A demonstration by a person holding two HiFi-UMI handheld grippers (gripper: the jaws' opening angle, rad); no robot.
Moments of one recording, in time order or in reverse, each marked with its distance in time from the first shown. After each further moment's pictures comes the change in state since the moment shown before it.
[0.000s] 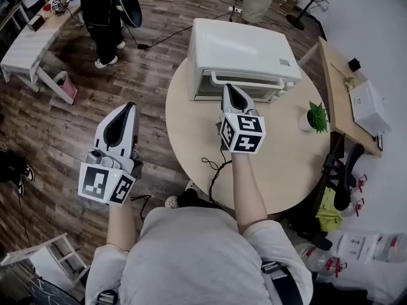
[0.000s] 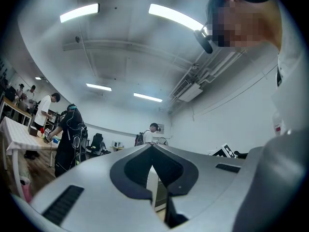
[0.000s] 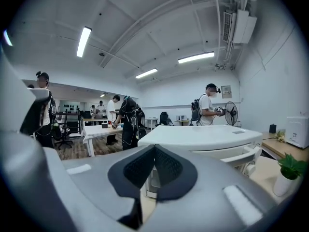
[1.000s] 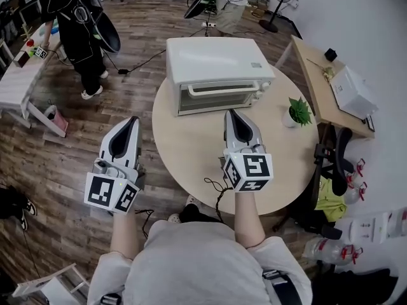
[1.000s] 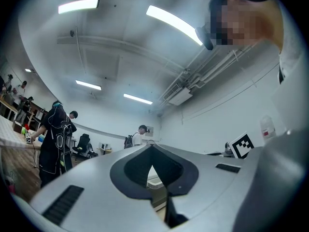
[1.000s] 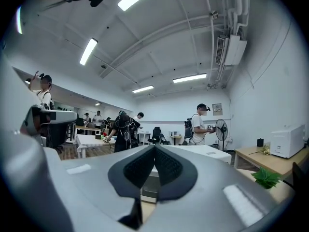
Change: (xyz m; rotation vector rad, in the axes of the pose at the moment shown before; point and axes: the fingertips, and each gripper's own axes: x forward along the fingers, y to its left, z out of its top) left arm 0.017 -0.045 0.009 -0.007 -0.028 -0.141; right arm -0.124 -0.005 0.055 -0.038 -0.201 -0.087
